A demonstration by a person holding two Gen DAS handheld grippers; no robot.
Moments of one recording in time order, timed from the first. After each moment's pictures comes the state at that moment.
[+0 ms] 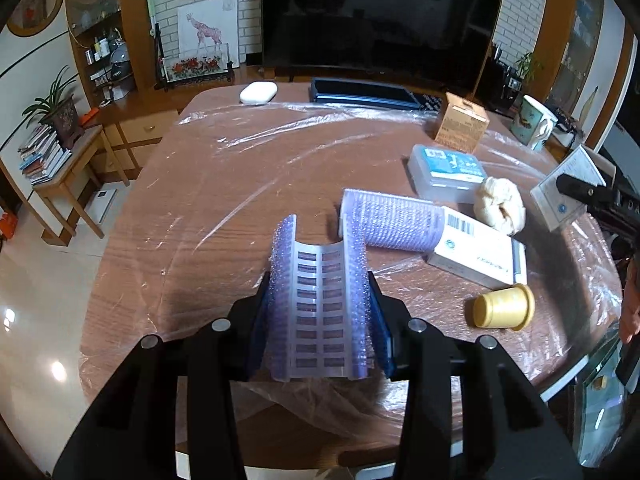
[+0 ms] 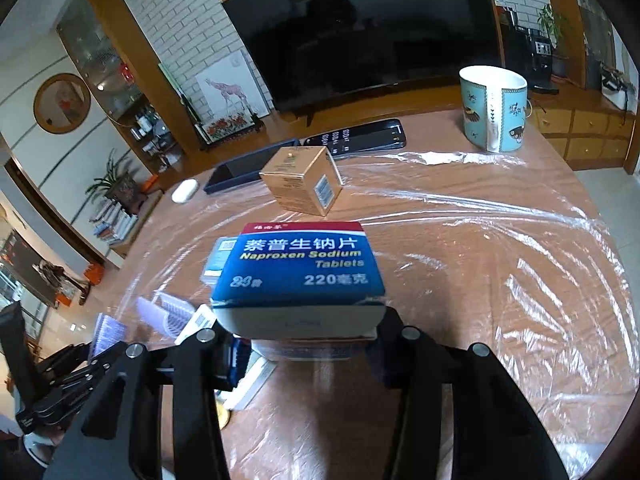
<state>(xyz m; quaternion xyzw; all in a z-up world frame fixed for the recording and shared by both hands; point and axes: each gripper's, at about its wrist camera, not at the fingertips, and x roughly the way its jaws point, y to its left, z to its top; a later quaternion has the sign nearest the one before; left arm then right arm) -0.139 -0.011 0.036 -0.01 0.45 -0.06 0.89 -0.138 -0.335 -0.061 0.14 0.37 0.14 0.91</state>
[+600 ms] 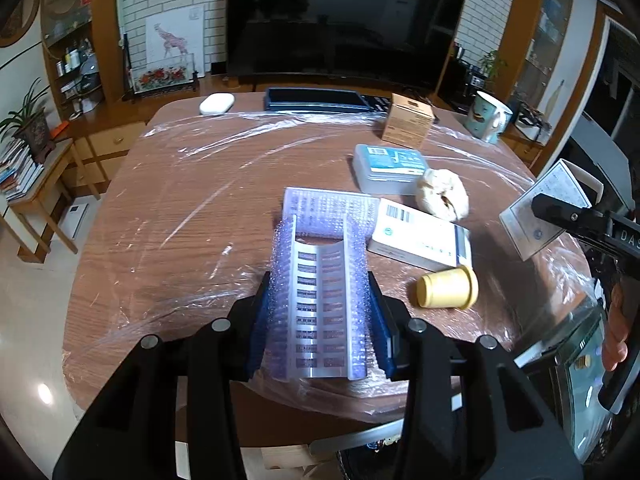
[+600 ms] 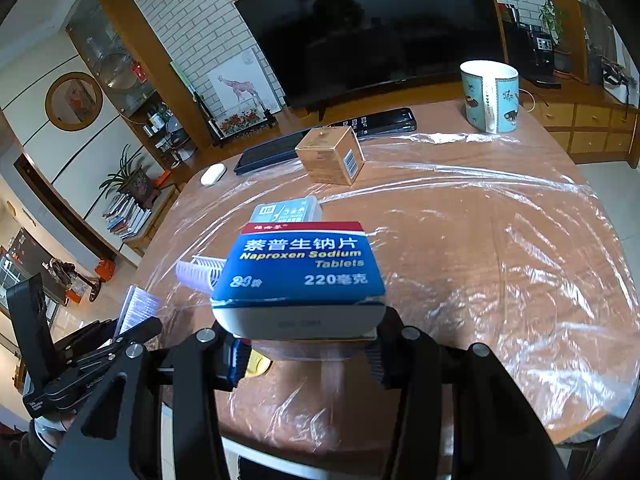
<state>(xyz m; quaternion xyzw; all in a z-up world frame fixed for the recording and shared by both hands) -0.162 -0.026 0.048 -0.01 0.43 -0.12 0.89 -0.194 -0.318 -0.057 0.14 0.38 0.15 0.90</state>
